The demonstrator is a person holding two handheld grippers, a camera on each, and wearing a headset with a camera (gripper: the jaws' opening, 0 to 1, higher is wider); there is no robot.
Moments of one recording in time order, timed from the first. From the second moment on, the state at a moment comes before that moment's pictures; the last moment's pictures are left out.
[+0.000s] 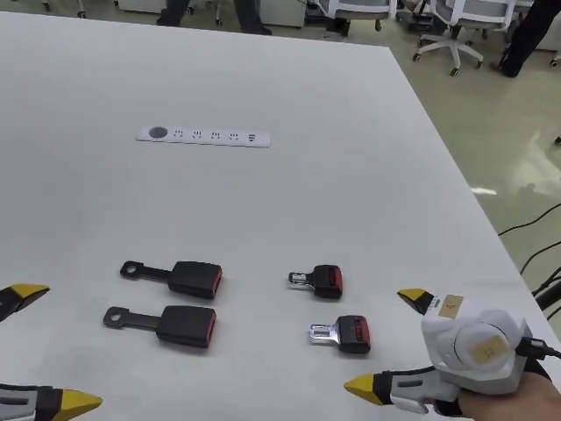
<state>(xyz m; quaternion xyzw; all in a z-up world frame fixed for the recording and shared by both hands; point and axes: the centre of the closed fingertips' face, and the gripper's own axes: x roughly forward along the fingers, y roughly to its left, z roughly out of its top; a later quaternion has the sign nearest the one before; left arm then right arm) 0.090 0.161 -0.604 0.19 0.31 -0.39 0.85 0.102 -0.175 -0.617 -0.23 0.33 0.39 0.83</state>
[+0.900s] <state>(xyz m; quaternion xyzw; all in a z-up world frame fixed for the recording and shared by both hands) 0.111 0.137 -0.611 0.25 0.33 -0.42 0.81 0.109 -0.170 -0.623 -0.27 0.32 0.41 0.81</state>
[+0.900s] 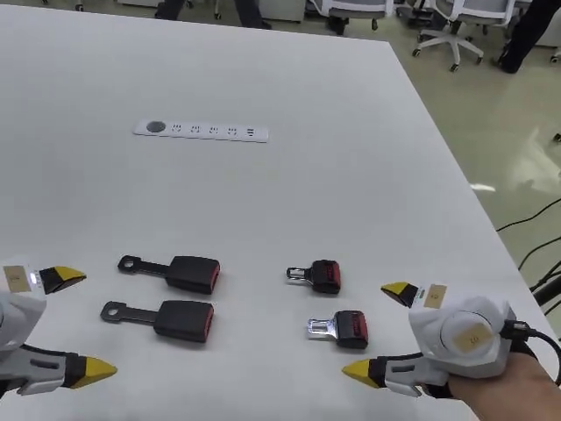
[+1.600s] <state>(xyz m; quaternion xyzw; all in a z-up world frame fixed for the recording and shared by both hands) 0.120 0.087 -0.648 0.29 0.34 -0.52 0.73 0.129 -0.154 -0.649 -0.31 0.34 0.46 0.76</state>
